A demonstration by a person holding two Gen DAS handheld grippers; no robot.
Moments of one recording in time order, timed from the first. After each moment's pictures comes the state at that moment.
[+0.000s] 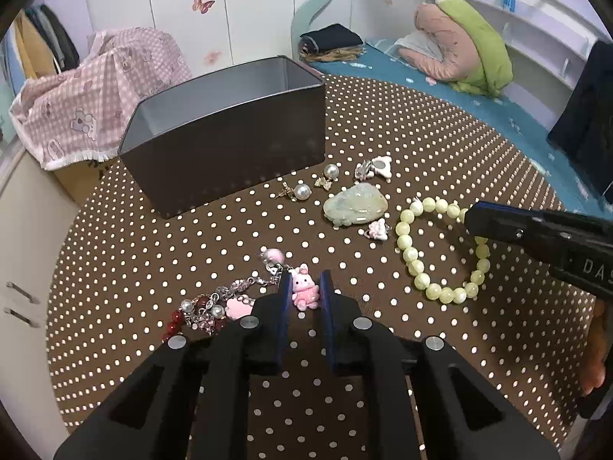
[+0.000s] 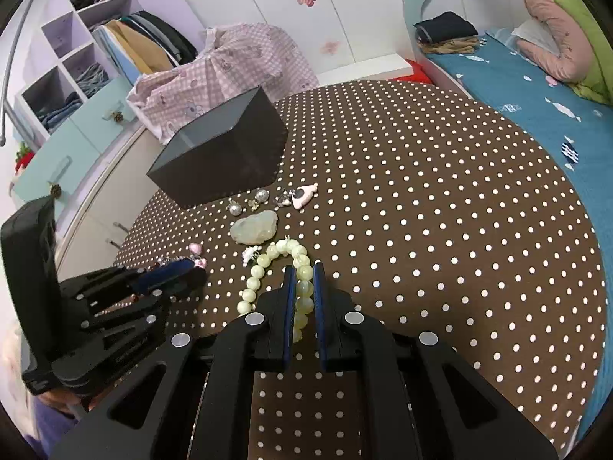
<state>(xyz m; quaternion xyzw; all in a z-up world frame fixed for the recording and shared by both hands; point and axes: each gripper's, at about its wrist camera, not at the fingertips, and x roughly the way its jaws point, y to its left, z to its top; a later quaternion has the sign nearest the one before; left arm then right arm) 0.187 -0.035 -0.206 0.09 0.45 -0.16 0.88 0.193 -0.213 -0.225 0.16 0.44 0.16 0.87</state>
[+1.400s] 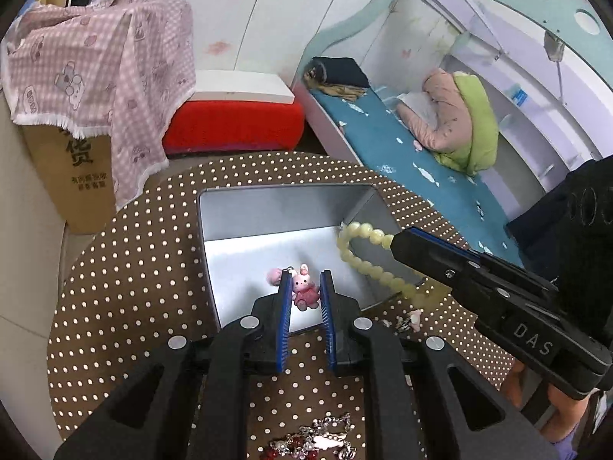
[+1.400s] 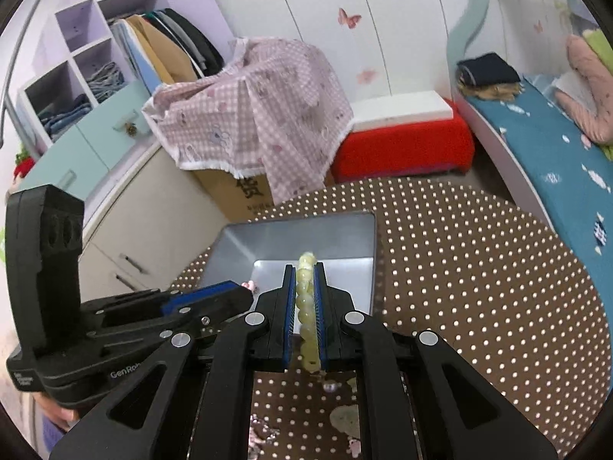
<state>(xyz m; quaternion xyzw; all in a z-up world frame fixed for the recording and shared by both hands) 0.313 0.049 -0.161 -0.08 0.46 -0.21 0.86 0.326 -0.116 -0.158 0.12 0.41 0.18 0.89</state>
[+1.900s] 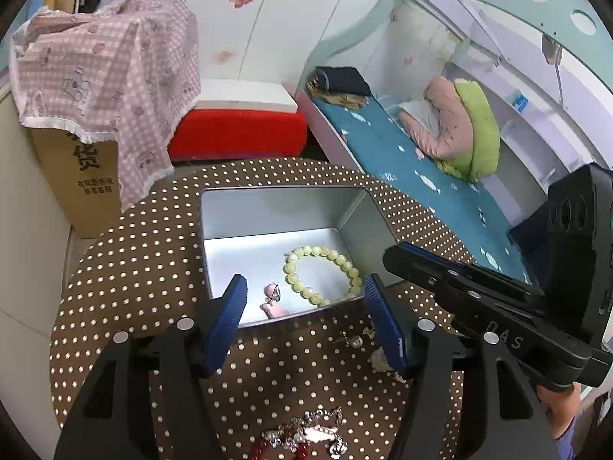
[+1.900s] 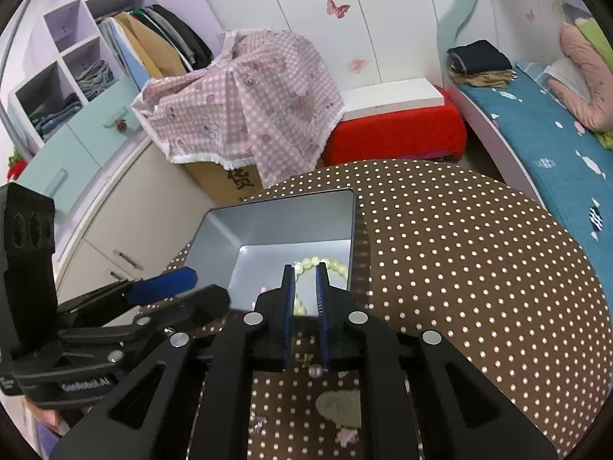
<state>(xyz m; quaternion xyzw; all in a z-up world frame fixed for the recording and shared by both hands) 0.289 0.047 -0.146 -0.08 0.44 -0.20 0.87 0.313 -0.127 -0.167 0.13 0.42 0.17 0.88</state>
